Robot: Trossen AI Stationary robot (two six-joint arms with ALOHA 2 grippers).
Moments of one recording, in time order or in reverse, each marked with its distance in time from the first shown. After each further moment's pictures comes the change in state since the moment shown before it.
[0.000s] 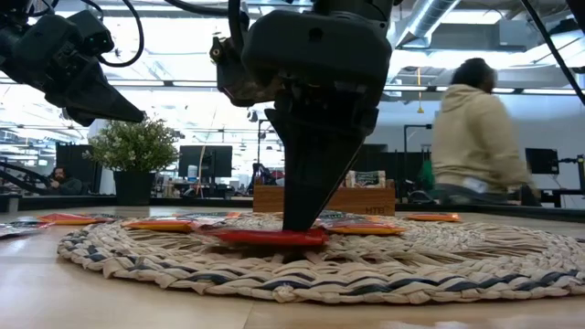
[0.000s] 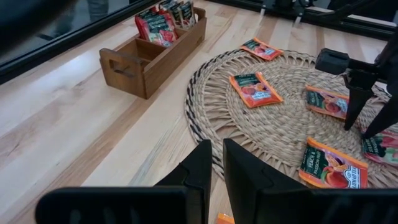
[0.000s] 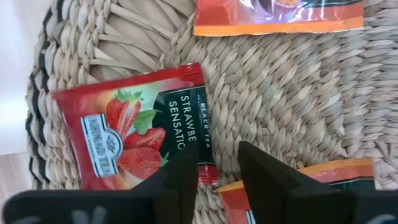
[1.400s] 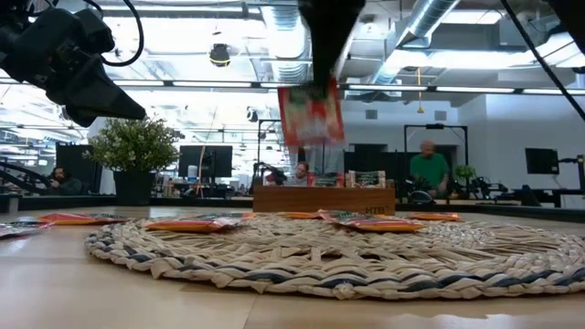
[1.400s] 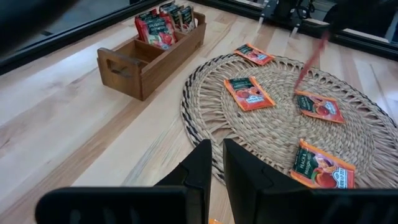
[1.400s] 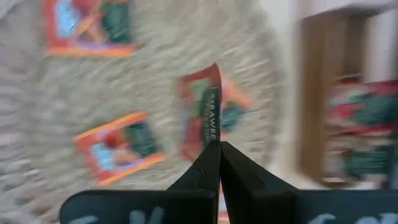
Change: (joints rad) left arm 0.000 0.000 0.000 0.024 0.000 -0.041; right arm -0.093 -0.031 0.540 -0.751 0.273 -0.161
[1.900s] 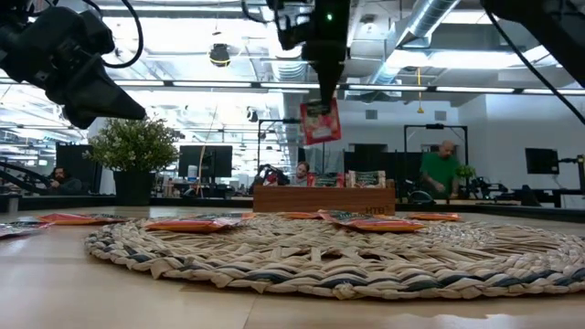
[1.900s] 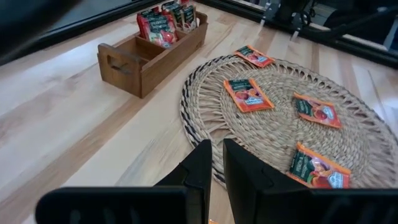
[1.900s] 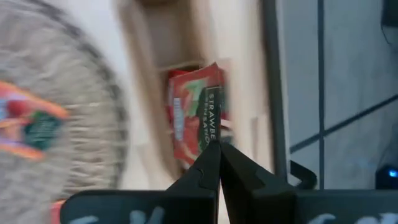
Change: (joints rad) left arm 0.000 0.000 0.000 0.000 0.000 -0.044; right arm -0.386 -0.091 -0.010 -0.002 0.130 -0.305
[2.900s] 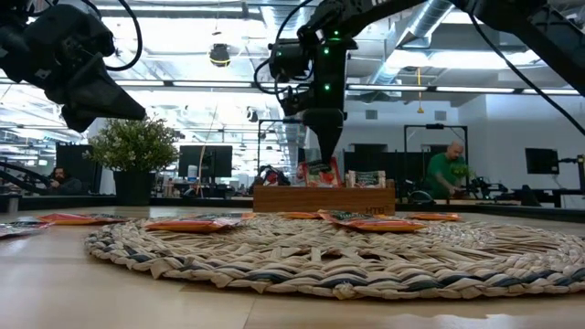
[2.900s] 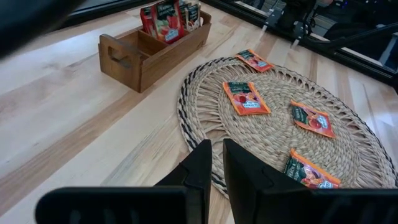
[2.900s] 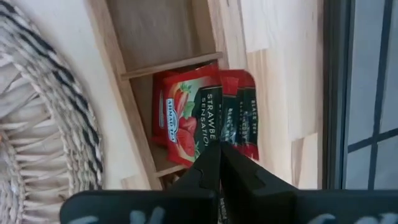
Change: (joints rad) left arm 0.000 0.000 0.000 -0.001 0.000 -0.081; right arm -0.196 -0.003 -0.342 0.348 -0.185 -0.165
